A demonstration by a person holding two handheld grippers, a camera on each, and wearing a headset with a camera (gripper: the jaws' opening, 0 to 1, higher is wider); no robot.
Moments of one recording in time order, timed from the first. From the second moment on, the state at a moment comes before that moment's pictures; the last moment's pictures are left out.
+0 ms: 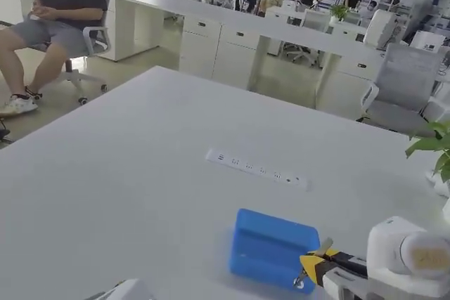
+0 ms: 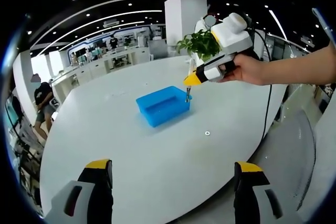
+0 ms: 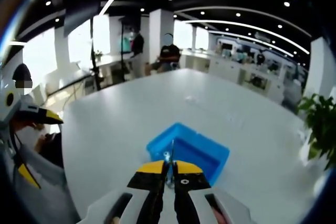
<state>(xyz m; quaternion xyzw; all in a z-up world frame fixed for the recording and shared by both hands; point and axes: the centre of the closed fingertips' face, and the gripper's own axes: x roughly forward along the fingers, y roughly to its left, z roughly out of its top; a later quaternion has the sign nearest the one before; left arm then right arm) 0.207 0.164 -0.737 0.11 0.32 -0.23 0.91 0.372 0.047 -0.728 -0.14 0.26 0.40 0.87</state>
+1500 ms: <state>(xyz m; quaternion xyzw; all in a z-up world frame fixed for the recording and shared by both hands) 0.209 0.173 -0.755 0.09 0.34 -0.22 0.91 0.449 0.067 -0.786 -0.12 0.30 0.35 0.88</state>
